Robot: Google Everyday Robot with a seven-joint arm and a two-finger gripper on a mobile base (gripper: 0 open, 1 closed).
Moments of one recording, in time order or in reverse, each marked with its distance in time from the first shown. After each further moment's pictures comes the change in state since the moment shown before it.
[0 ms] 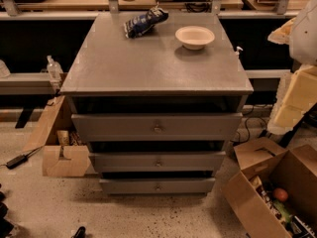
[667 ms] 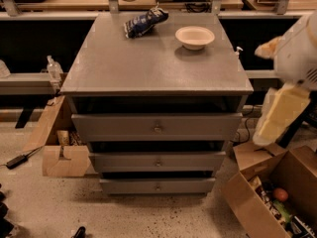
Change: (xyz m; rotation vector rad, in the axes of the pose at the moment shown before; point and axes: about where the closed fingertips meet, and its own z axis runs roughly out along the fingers) arm -0.002 0.006 0.034 0.002 -0.054 -0.018
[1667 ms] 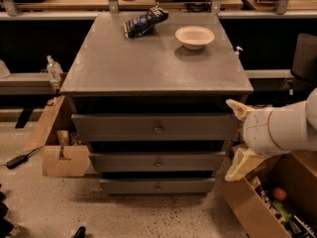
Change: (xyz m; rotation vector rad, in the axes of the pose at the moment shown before) arm 0.024 0.033 0.160 0.106 -0.241 -0.159
